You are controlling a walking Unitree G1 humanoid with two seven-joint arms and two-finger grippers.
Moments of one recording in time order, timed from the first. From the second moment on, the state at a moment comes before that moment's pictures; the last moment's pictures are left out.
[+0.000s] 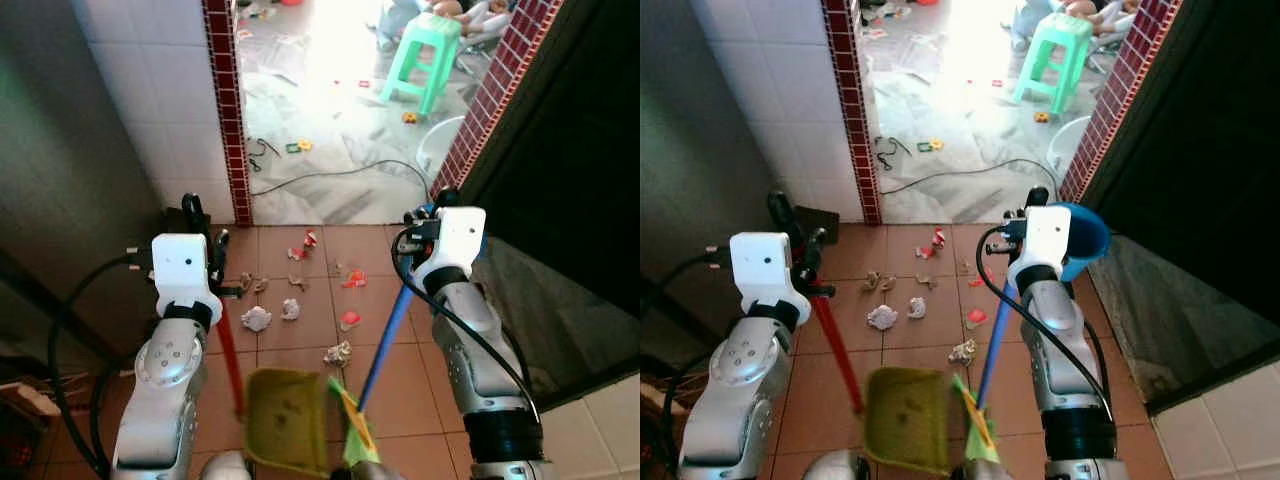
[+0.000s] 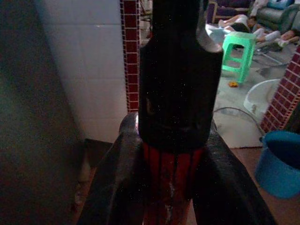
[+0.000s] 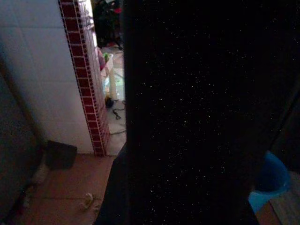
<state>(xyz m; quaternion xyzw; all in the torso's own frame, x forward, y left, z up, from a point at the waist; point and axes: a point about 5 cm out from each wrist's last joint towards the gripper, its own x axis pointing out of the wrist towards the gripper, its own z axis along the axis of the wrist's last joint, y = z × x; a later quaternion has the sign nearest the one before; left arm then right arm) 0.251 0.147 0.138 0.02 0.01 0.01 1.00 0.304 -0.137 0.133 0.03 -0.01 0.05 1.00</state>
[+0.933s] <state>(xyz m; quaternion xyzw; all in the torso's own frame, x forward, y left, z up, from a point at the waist) 0.271 0.124 0.158 0.01 -0.03 -0.02 1.00 0.304 -0.140 0.136 0.01 -0.01 0.06 1.00</state>
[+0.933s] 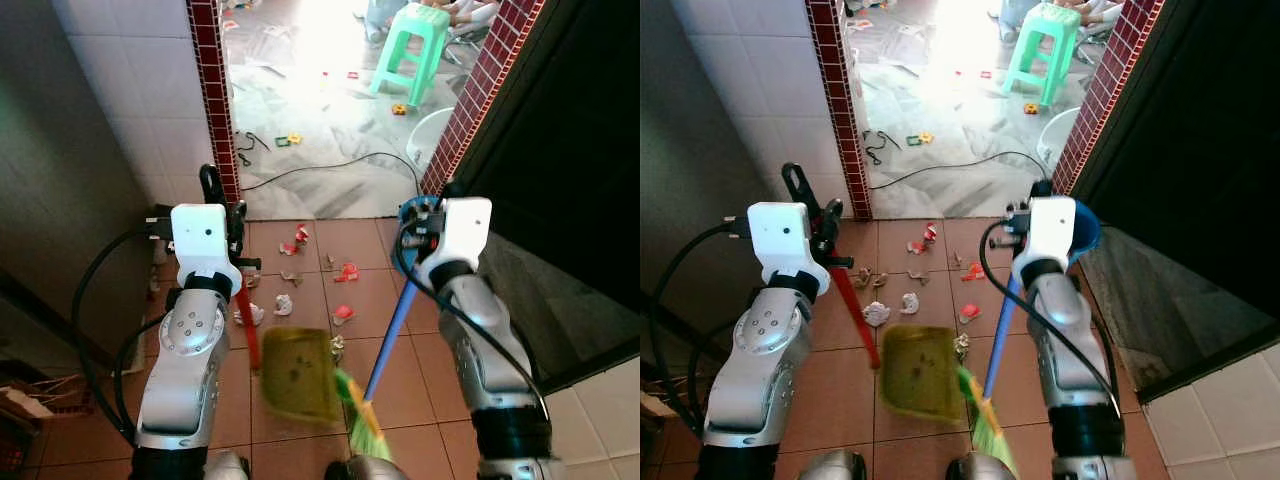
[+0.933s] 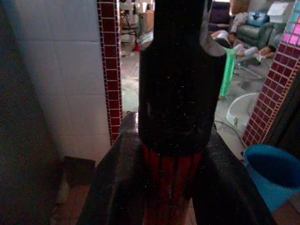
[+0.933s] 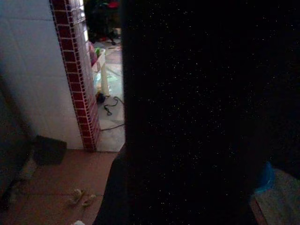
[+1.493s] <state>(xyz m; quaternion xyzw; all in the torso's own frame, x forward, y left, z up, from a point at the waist) 0.246 0.148 0.124 0.03 0.03 0.03 1.00 0.302 -0.152 0.137 0.00 -0.01 0.03 1.00</state>
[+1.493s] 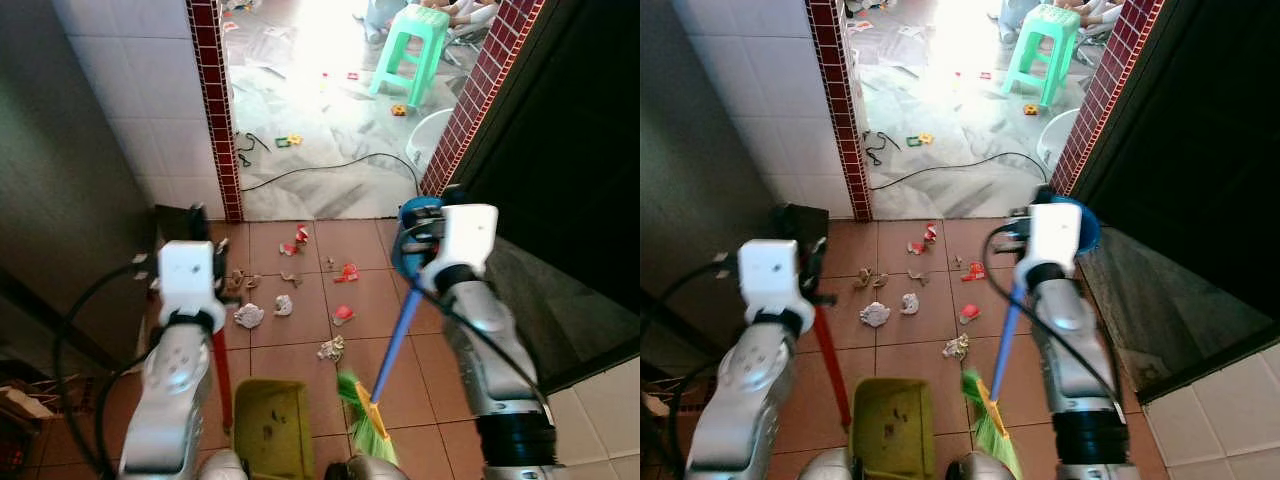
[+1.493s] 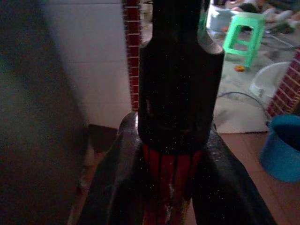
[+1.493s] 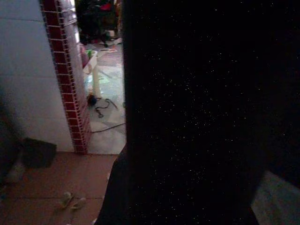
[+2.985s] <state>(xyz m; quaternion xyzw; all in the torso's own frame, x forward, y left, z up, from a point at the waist) 0.251 0.142 0.134 0.02 0.01 0.02 1.00 0.301 -0.158 0.134 0.01 -0.02 0.01 1.00</state>
